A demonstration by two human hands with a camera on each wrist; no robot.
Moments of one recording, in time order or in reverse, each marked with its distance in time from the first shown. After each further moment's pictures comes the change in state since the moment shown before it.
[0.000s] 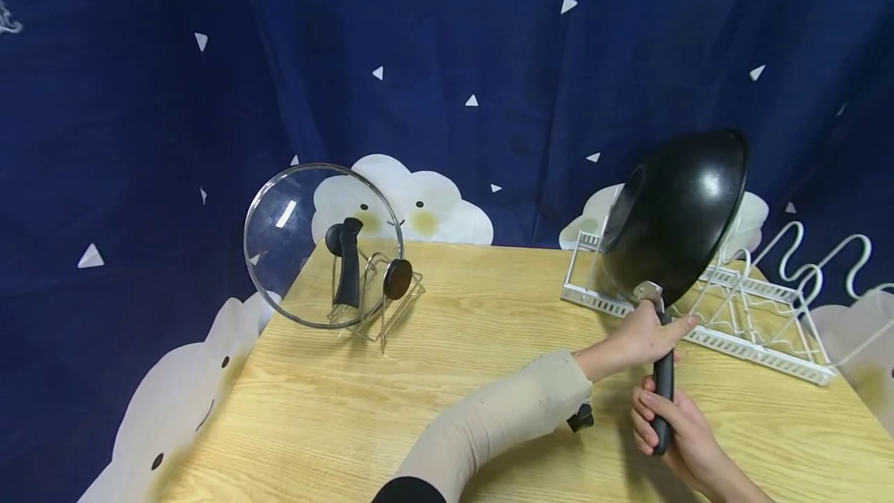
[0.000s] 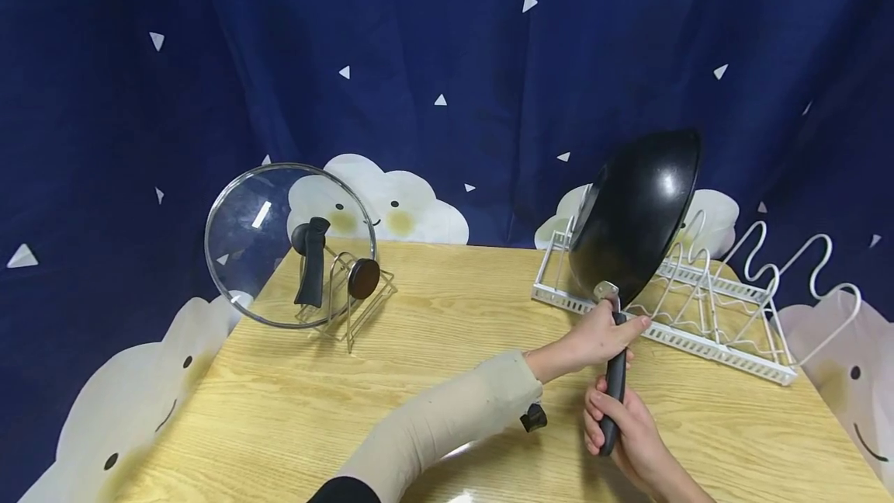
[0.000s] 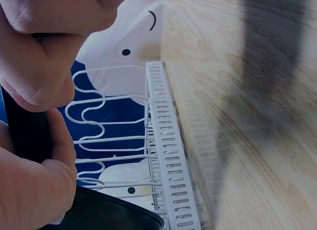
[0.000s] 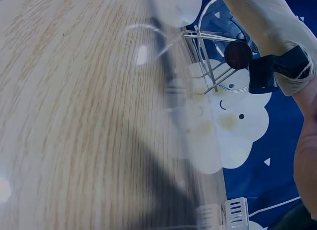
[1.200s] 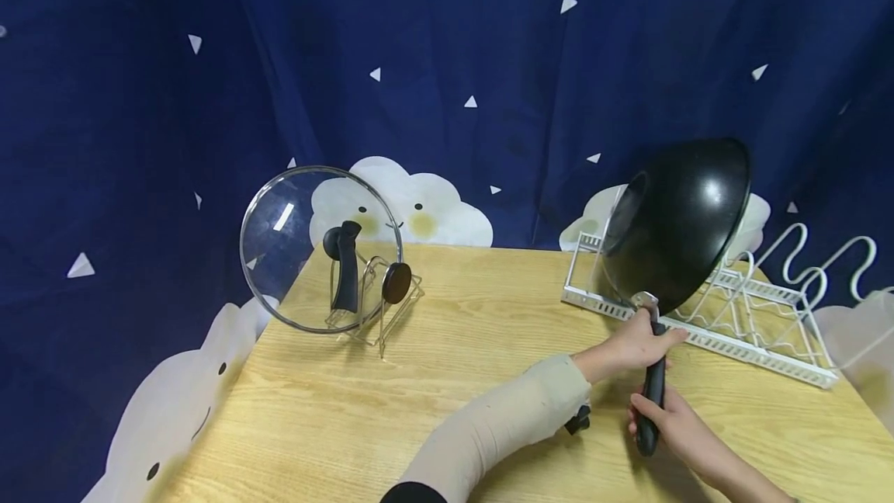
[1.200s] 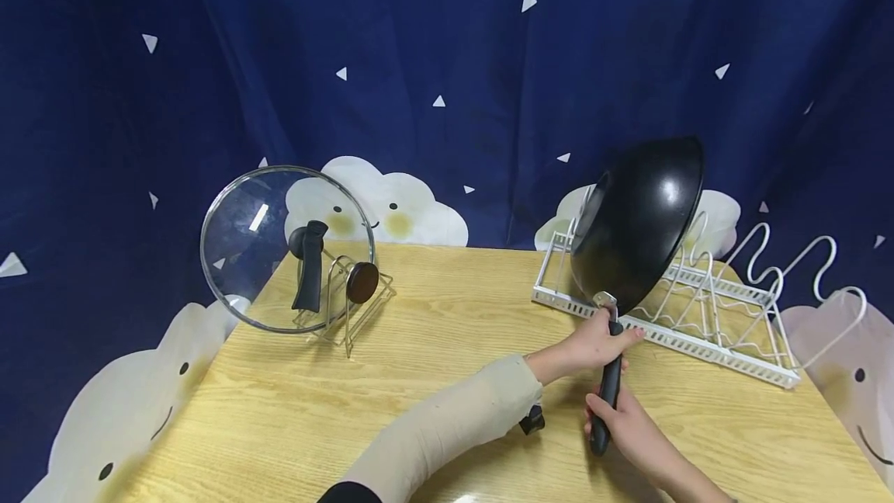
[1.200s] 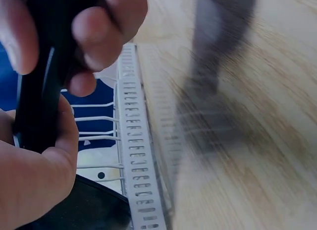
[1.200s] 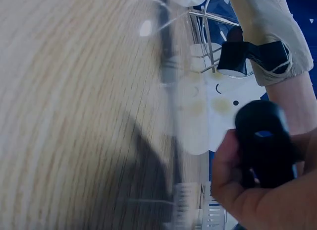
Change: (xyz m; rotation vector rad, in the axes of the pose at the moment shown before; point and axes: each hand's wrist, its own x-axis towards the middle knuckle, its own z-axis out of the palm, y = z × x) left_hand 0.020 -0.030 0.005 -0.059 -0.092 -0.039; right_hand 0.007 -0.019 -0.015 -0.814 0.530 0.578
